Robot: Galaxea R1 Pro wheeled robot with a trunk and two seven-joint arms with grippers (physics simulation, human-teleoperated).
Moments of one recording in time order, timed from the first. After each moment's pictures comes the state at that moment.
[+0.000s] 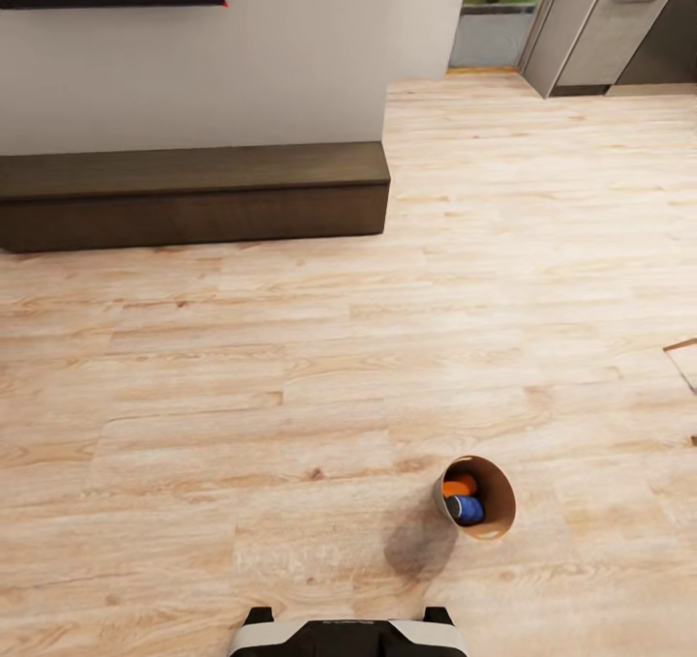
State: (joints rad) left arm -0.30 0.11 0.31 -0.04 -0.44 -0.44 0.02; right arm -0.34 -0.17 -1.15 0.02 1.34 -0.39 0.01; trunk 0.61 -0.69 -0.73
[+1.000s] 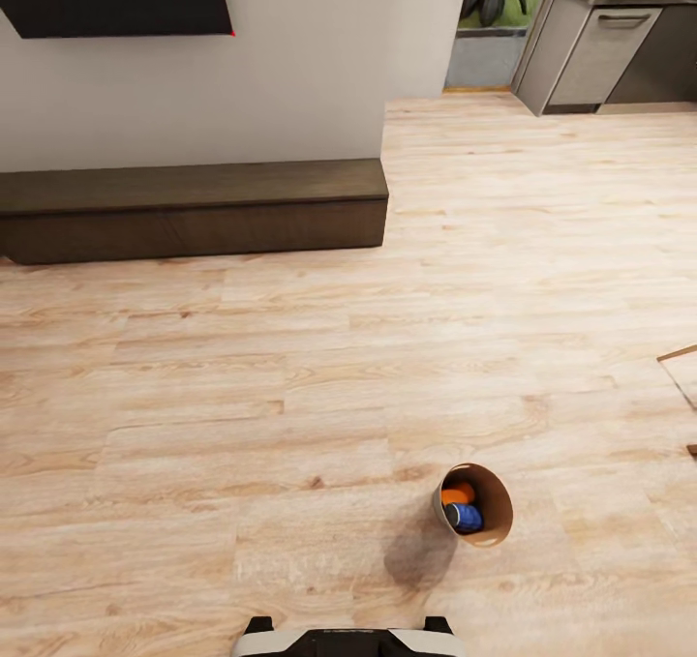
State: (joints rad) left arm -0.30 0.15 0.40 -0.05 -0.45 -0.47 0.03; right arm -0.31 -0.16 -1.35 0.00 1.31 -0.43 0.01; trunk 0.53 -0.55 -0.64
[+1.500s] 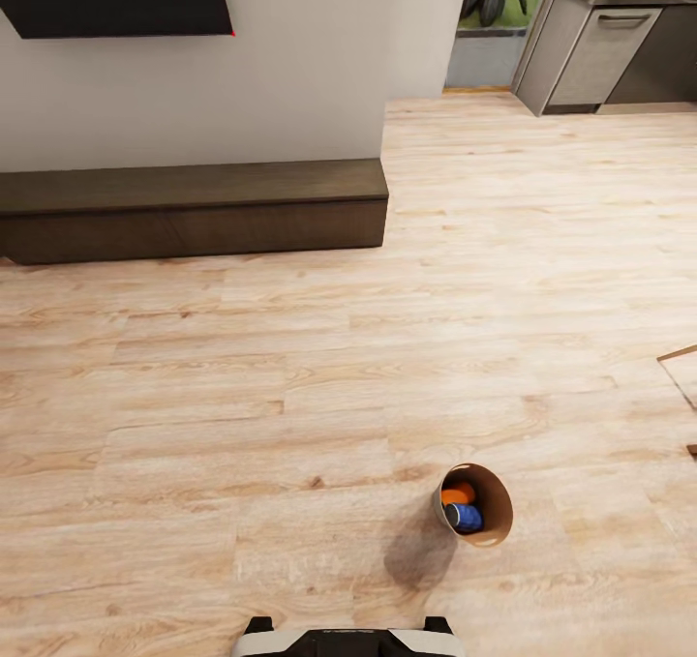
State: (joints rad) left arm -0.30 0.15 0.40 -0.04 -0.45 -0.47 0.03; right arm -0.29 -0.16 -1.36 0.01 1.31 -0.43 0.01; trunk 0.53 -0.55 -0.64
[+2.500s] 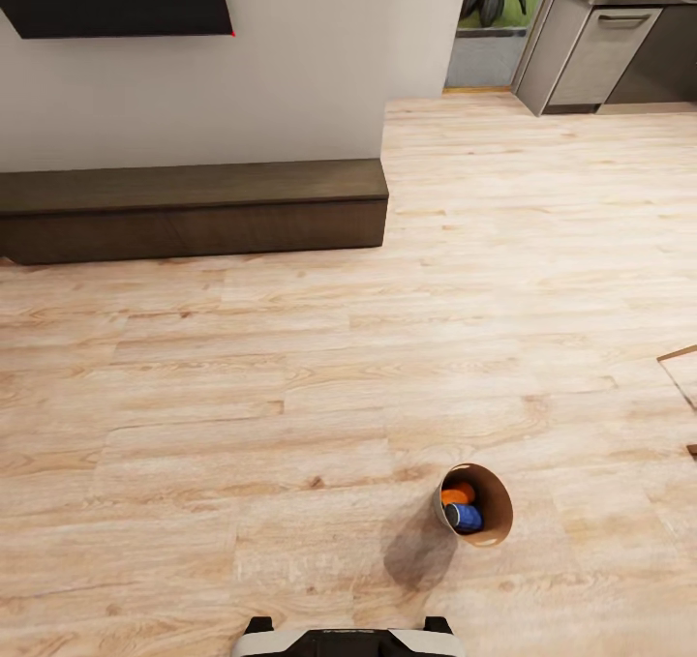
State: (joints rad) left arm -0.29 0.13 0.40 0.00 -0.45 -0.46 0.02; right arm -0.28 -0.14 -1.36 0.02 1.31 -0.42 0.01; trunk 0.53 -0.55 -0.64
